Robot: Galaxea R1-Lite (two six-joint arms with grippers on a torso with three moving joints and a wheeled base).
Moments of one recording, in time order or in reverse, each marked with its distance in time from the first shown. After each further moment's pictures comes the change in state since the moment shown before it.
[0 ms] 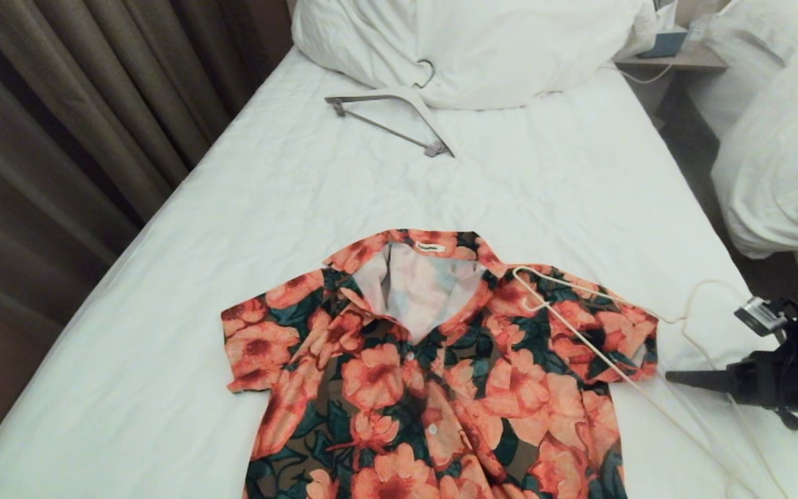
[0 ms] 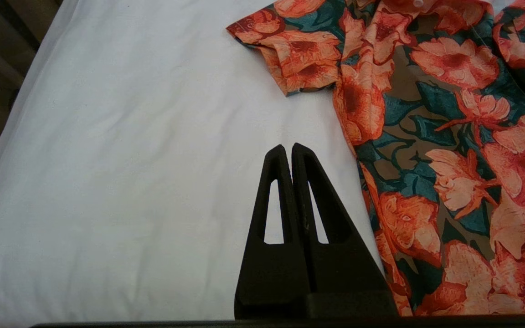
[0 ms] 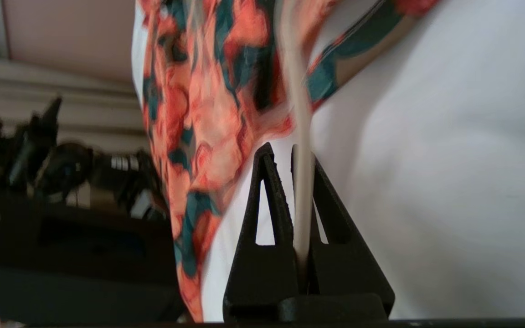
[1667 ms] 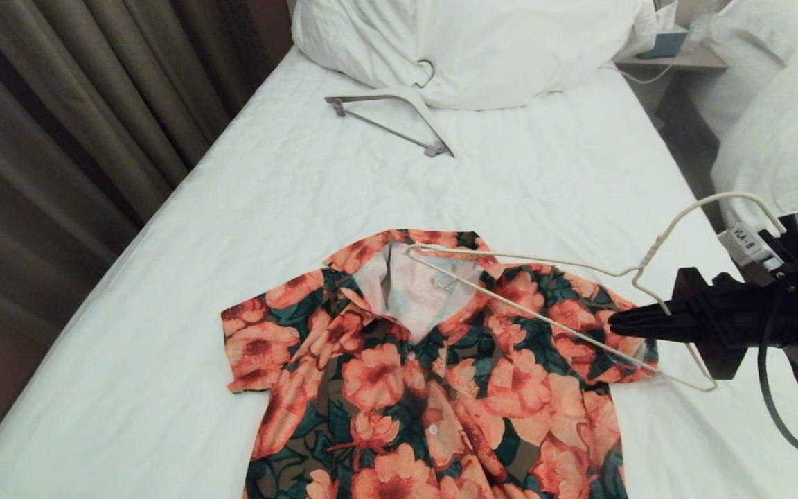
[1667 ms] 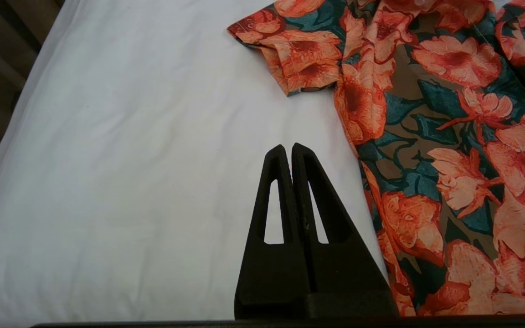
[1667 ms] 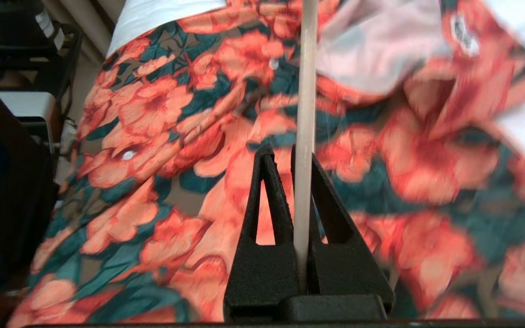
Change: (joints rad) left arm 0.000 0.000 0.000 -0.001 0.000 0.009; right arm 0.373 -0.318 -0.028 -0.263 -0.043 -0.362
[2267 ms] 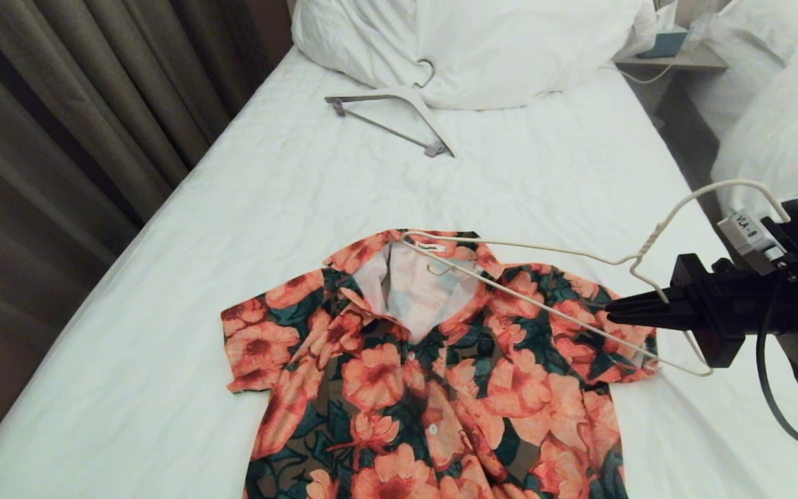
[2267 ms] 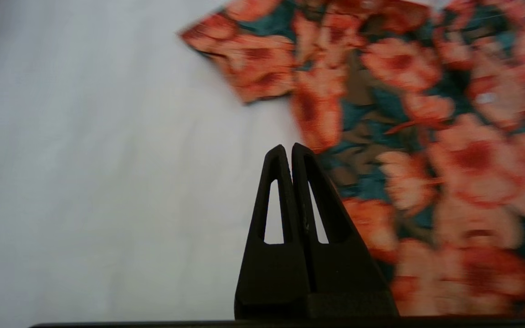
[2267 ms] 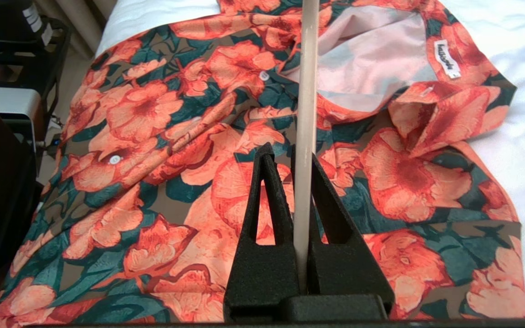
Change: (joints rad) left arm -0.009 0.174 -0.082 -0.026 -0.116 -0.003; right arm 0.013 -0.012 -0.038 -0.010 -0.013 0.004
